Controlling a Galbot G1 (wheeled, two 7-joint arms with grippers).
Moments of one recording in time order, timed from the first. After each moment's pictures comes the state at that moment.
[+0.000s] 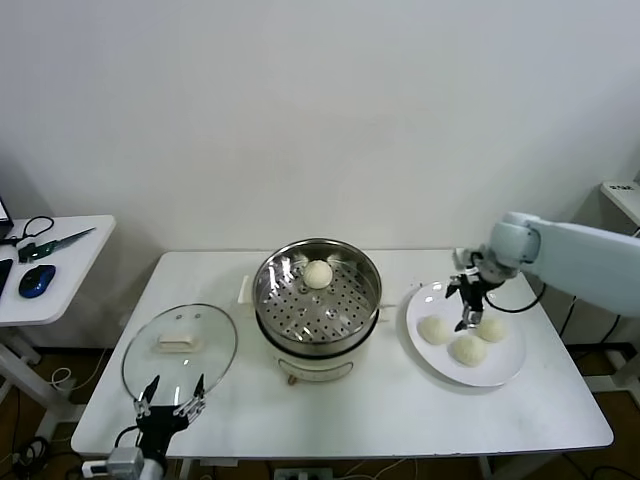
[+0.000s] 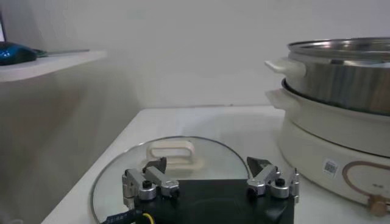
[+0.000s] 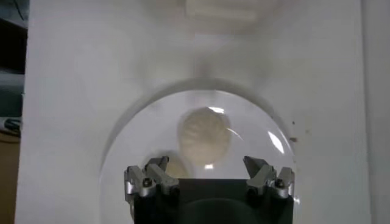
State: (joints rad) left arm 1.69 -1.43 -0.68 -1.97 -0.17 0.12 0.00; right arm 0.42 0.78 -1.47 1.16 0.42 -0.28 -0.90
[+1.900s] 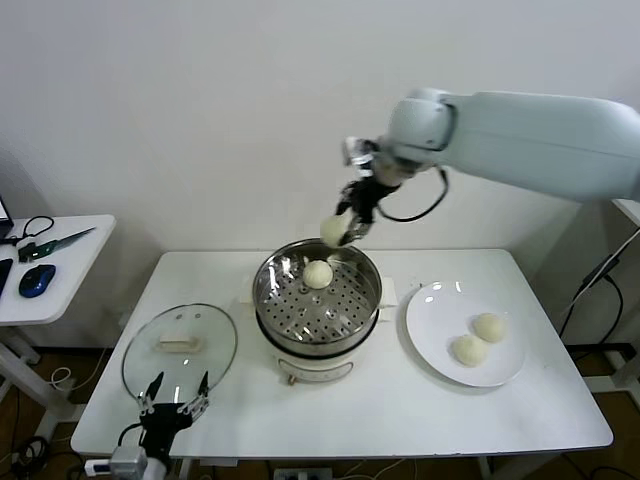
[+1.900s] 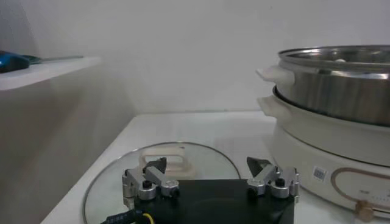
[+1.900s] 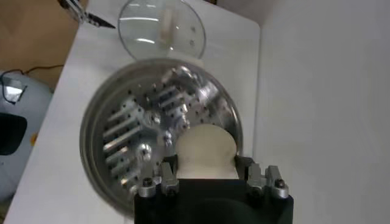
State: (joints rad) left arm 1.70 -1.43 -0.67 -2.01 -0.16 0.12 0.00; right arm 0.95 1.22 -1.60 1.35 0.94 -0.43 -0.82
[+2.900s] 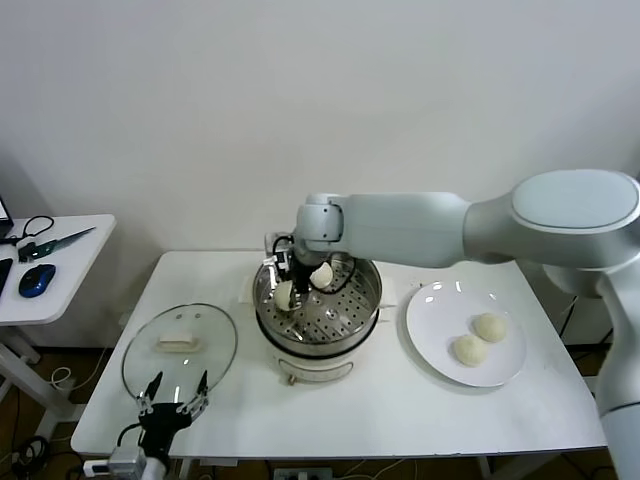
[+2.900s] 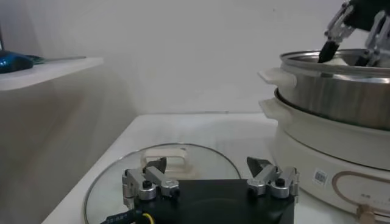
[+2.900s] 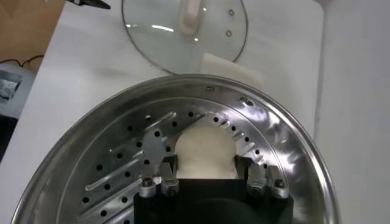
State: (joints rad) left arm 1.70 -1.43 -0.67 -2.01 -0.16 0.12 0.00; right arm 0.61 1.43 -1.55 1.17 0.83 -0.51 -0.67
